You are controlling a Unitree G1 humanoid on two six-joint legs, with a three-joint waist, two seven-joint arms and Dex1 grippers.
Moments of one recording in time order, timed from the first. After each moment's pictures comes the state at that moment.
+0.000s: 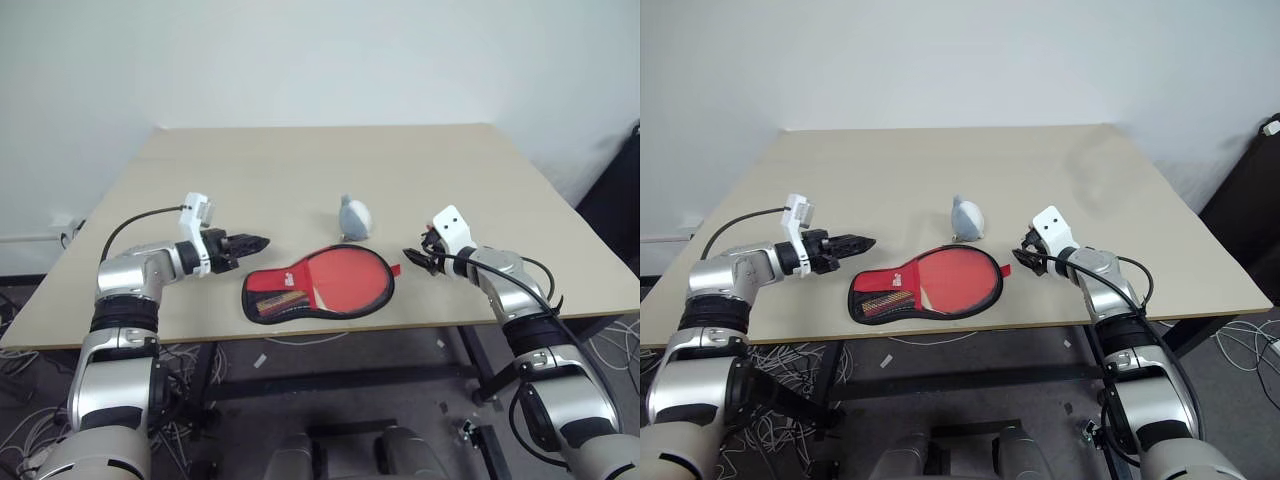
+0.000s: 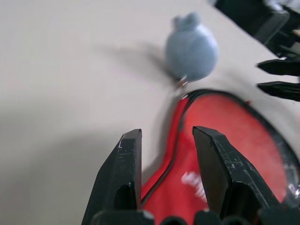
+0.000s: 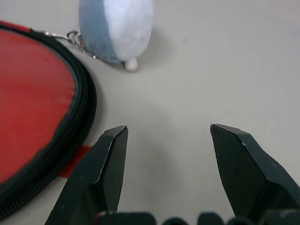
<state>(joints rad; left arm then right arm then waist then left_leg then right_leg) -0.76 0.59 0.09 0.65 -0.33 0.62 -1.08 -0.68 -0.37 0.11 0.53 0.00 0.30 0.63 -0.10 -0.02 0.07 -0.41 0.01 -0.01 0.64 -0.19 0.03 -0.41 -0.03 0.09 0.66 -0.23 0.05</state>
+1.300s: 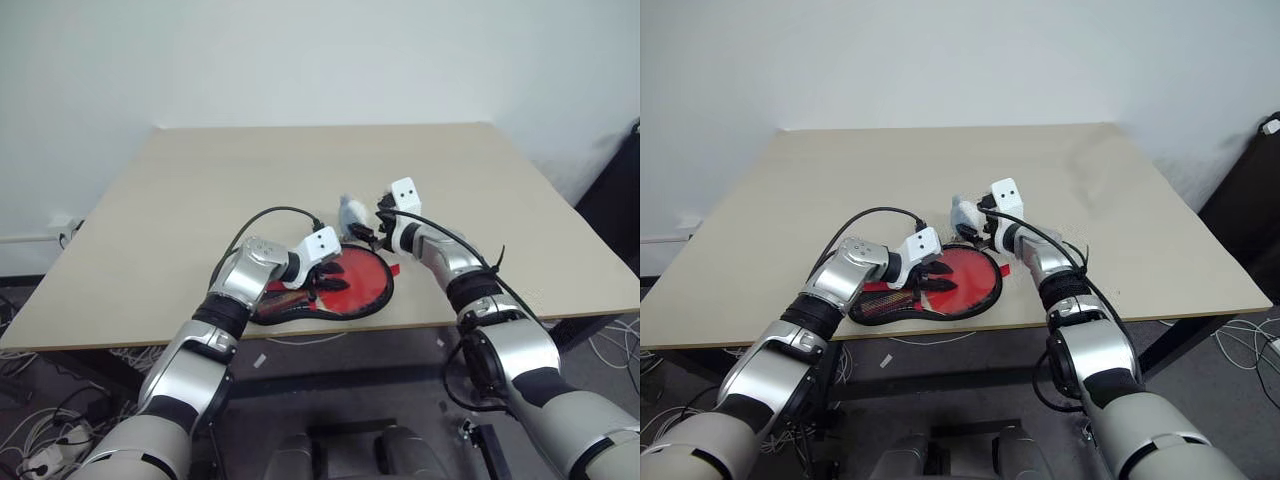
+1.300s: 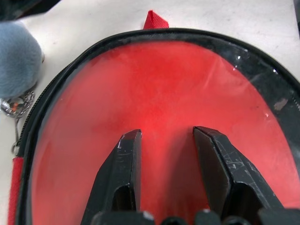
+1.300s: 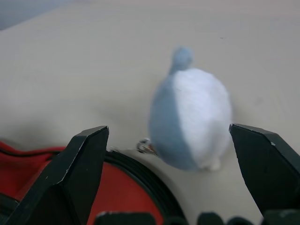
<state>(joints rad) -0.81 0.35 -0.34 0.65 0.06 0.25 -1.08 -1.04 -0.09 -0.01 1.06 0.12 0.21 0.57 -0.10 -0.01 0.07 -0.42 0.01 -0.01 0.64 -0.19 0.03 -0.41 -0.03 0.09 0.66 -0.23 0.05</state>
